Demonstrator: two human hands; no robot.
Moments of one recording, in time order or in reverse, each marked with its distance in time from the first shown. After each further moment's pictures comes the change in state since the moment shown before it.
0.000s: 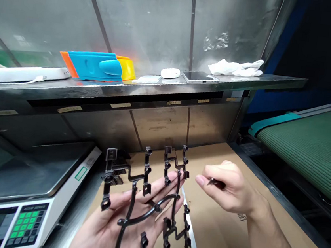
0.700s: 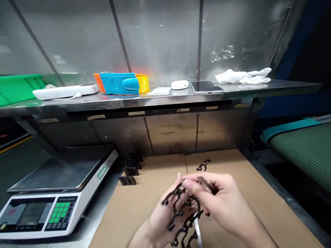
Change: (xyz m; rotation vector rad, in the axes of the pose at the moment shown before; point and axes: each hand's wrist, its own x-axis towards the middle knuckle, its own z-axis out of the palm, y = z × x) left_hand 0.055 -0.041 -0.014 0.302 0.188 -0.081; right_hand 0.016 -0.044 0.039 0.474 0.139 0.588
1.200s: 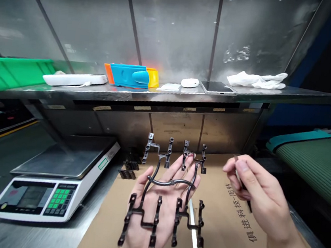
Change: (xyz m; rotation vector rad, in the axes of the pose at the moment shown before) left_hand -0.017 0.020 0.021 -0.452 -0.186 0.367; right_hand -0.004 0.000 -0.060 0.049 0.163 -0.148
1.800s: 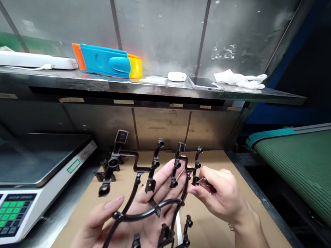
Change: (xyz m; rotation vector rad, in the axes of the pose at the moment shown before) left_hand -0.021 0.017 -0.023 0.013 -0.246 -0.116; right_hand 0.012 0.025 0.016 -0.610 -0.183 -0.553
